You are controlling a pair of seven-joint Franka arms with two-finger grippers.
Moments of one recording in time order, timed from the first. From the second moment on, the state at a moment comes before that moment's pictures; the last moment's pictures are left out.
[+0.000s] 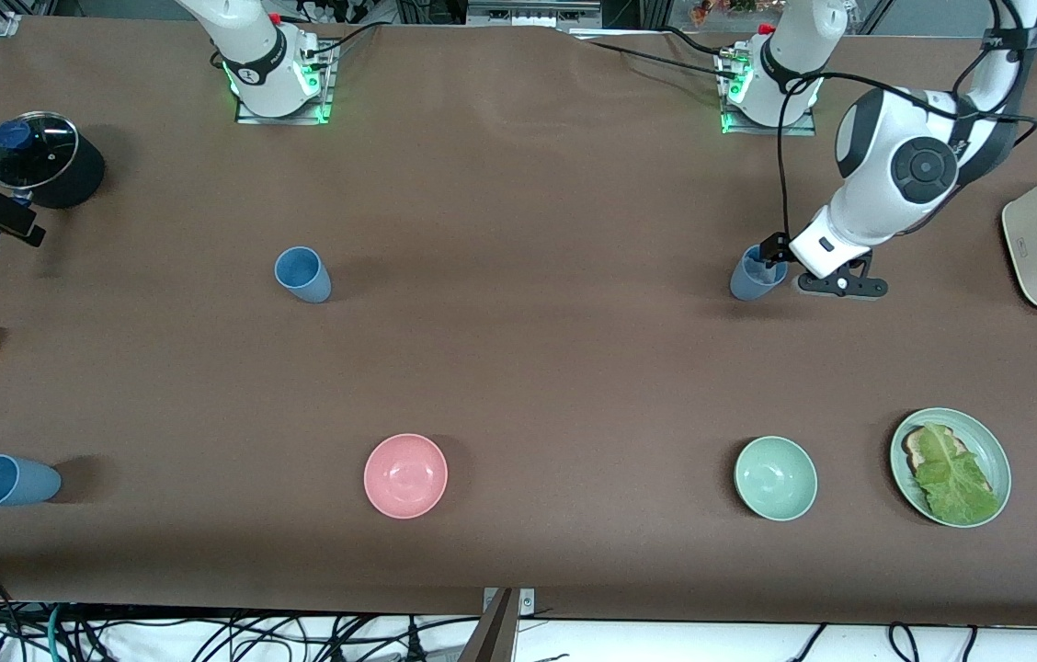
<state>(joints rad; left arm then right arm) -0.05 0.01 -0.10 -2.43 0.02 2.32 -0.07 0.04 0.08 -0.11 -1.49 -0.04 1.54 0.12</state>
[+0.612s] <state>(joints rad) -0.04 0.06 -0.10 -2.50 0.02 2.42 -0.05 0.04 0.08 -0.11 -1.49 -0.04 1.55 0.12</state>
